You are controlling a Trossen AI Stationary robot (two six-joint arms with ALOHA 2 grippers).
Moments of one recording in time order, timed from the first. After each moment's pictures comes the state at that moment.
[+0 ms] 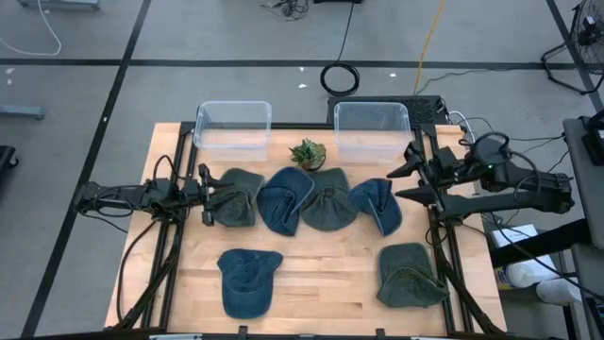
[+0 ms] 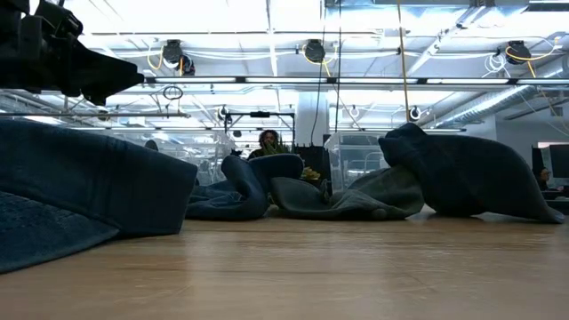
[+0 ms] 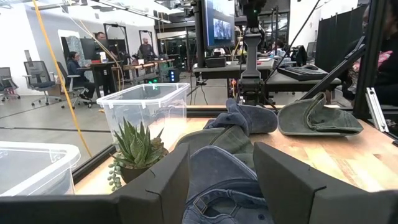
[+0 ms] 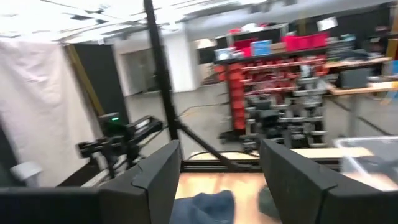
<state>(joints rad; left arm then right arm) -0.09 0.01 0.01 0.07 -0.26 0.07 -0.06 0.63 0.86 -0.12 -0.34 0.21</state>
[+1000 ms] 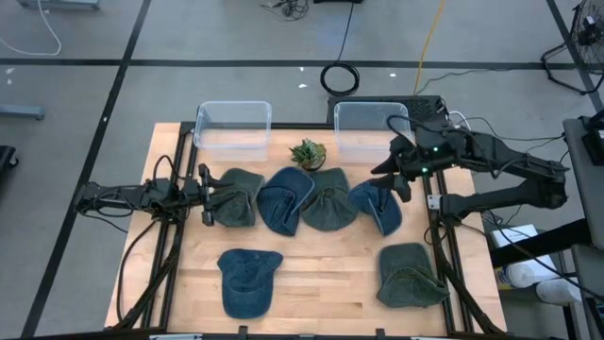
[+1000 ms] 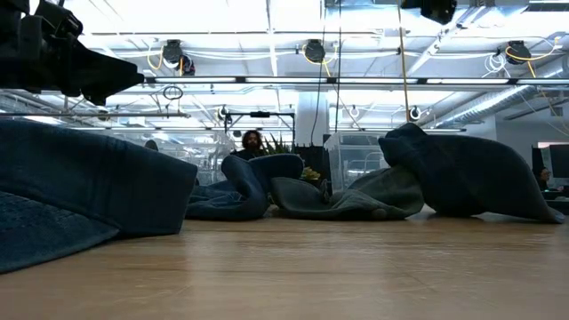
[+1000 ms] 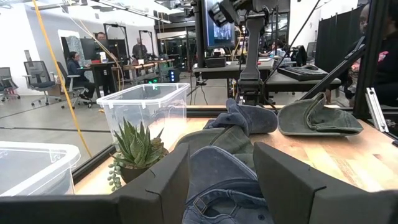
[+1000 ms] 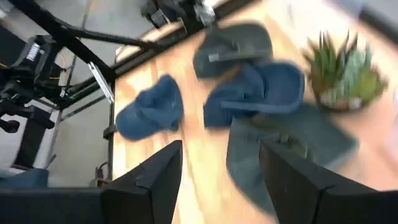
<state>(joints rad) -0.09 0.01 0.01 0.07 -0.26 0.07 -0.17 0.98 1.24 -0.87 -0.21 0.44</state>
